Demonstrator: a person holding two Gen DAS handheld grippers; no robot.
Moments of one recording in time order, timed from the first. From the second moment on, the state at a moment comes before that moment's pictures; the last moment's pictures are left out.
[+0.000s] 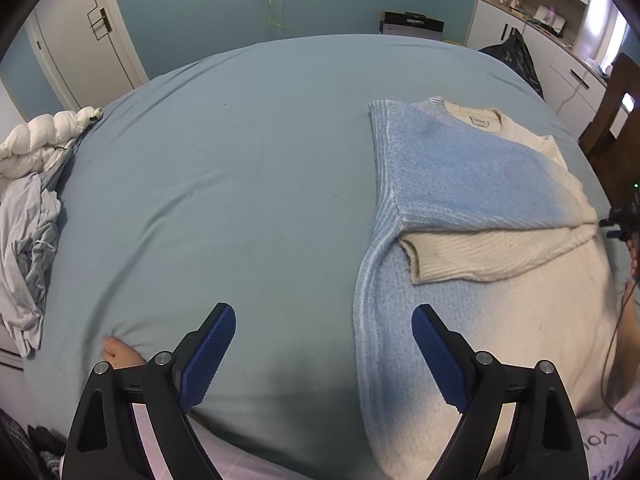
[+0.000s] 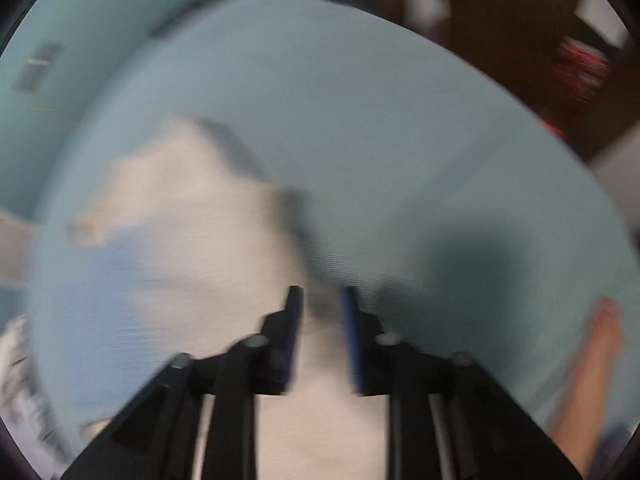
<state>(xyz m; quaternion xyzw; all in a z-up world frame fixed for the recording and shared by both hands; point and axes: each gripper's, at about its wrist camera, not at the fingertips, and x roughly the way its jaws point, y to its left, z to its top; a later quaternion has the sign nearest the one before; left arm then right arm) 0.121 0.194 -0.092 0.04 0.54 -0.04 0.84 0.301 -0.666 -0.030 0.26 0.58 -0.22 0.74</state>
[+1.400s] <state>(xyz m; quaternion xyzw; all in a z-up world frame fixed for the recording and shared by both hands) 0.113 0.172 -0.140 0.06 0.62 -0.07 0.78 0.360 -0.502 0.001 0.19 0.62 0.05 0.76</state>
